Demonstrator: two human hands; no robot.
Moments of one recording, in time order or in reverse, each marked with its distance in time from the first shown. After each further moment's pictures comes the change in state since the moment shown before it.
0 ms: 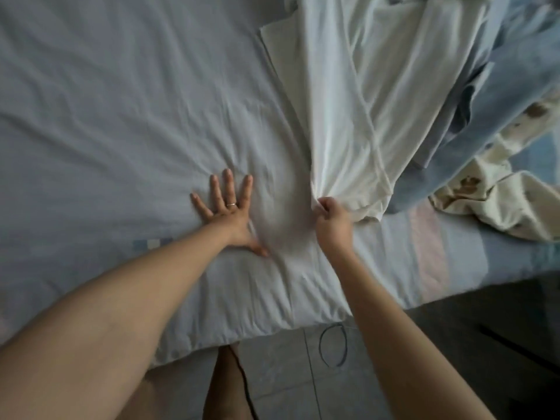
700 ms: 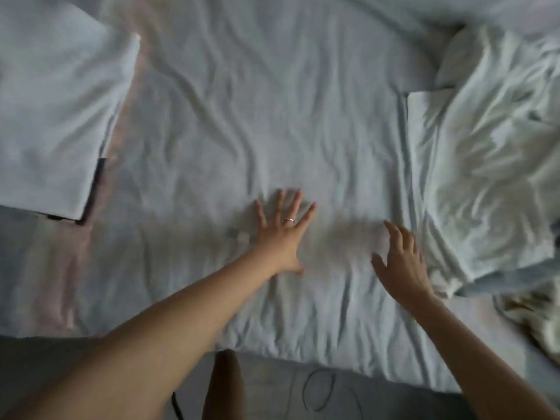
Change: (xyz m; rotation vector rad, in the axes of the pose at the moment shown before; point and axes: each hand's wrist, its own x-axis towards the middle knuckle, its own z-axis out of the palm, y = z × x) left_hand -0.035 -0.094 0.010 -0.175 0.280 0.153; right_hand -0.002 -0.050 0.019 -0.901 -0.174 -0.470
